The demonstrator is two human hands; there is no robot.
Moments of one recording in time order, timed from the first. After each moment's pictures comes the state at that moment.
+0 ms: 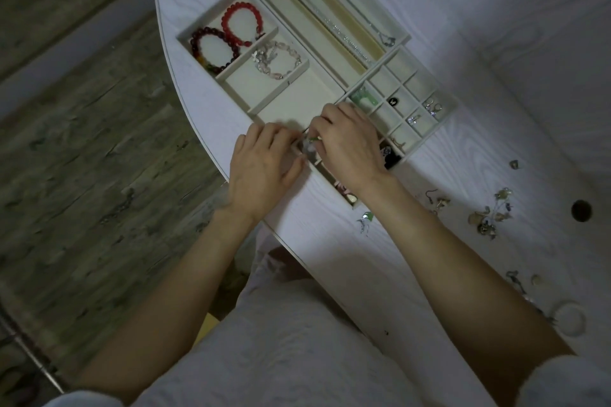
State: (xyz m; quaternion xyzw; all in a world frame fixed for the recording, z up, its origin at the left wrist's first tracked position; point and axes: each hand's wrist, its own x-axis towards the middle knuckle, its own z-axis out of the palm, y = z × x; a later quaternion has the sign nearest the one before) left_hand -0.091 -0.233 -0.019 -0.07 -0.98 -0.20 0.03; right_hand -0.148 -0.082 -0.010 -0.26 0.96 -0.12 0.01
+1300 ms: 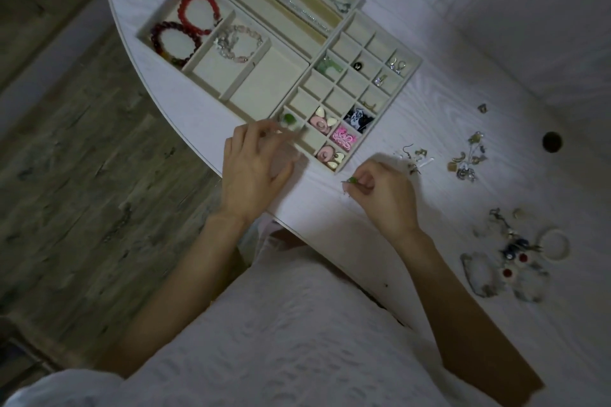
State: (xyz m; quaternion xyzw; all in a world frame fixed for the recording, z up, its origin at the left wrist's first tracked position) left_hand -0.059 -0.221 -0.013 -0.15 -0.95 -0.26 0.05; right_hand -0.024 -0.006 -0.003 0.08 0.94 -0.30 0.13
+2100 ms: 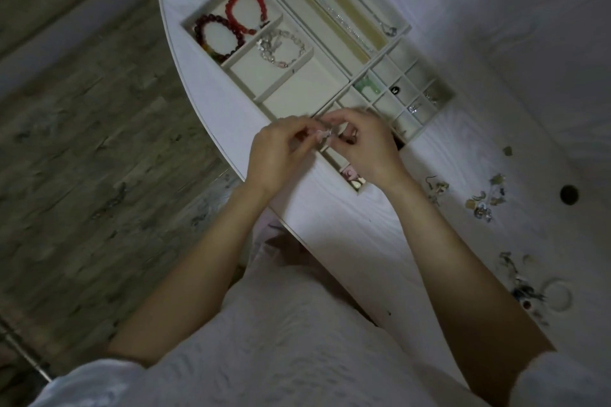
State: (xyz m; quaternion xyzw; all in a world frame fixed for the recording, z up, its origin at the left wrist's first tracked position) left_hand -0.098 -0.225 -0.018 -0.02 -0.89 -0.46 0.01; right_hand -0.128 -0.066 0.012 -0.07 0.90 -0.40 0.17
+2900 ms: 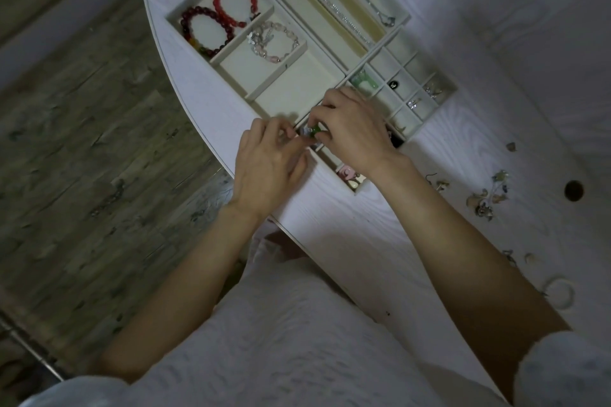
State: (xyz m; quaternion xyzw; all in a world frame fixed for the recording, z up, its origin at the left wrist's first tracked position) left_hand -0.081 -0.228 -0.021 -0.11 -0.97 -0.20 0.04; right_hand -0.152 -0.077 0.001 -0.27 0.95 -0.15 0.09
